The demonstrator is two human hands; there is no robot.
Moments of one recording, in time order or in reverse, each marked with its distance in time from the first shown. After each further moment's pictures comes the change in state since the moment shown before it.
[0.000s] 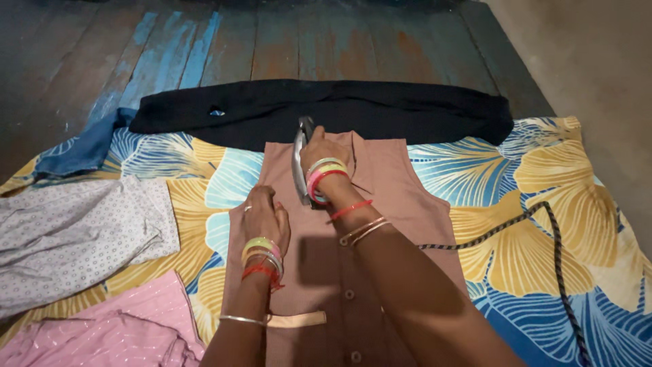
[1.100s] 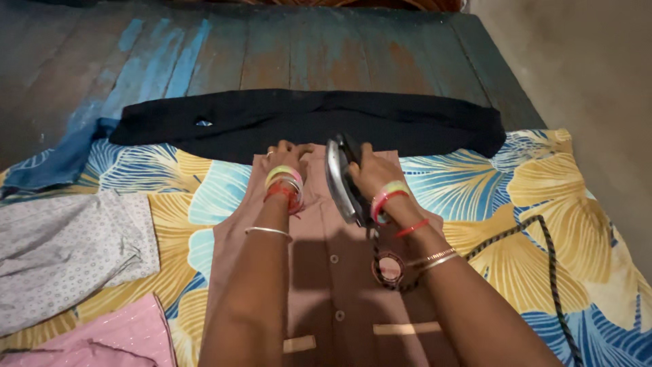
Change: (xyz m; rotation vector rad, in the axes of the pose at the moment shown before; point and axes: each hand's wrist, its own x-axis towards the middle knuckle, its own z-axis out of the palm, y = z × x) left_hand 0.148 -0.001 0.119 0.331 -0.456 -0.132; right_hand -0.026 0.114 -0.074 0.036 -0.074 -0.088
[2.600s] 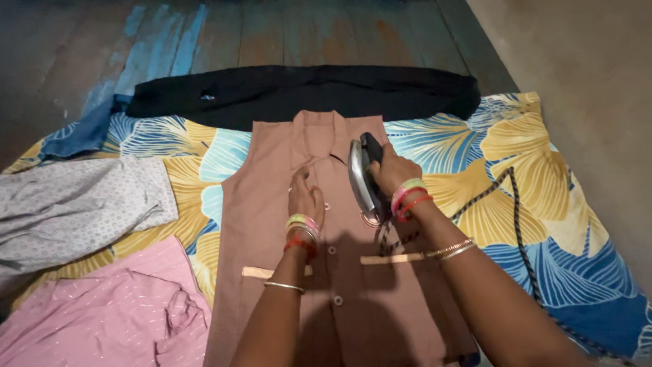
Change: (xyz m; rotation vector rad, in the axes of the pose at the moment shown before) left_hand -0.199 0.020 0.046 -0.617 0.361 0.136; right_hand -0.111 0.034 -0.025 -0.058 -0.055 0.167
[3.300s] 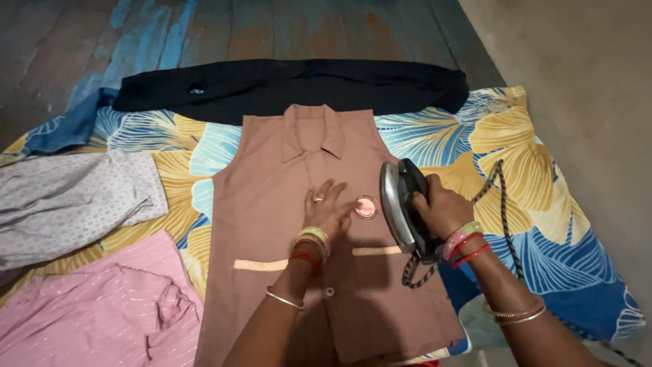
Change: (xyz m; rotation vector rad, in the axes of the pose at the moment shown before) left_hand -0.050 0.000 0.034 0.394 -0.318 0.500; right_hand -0.100 0.096 -0.012 -0.038 0.103 0.056
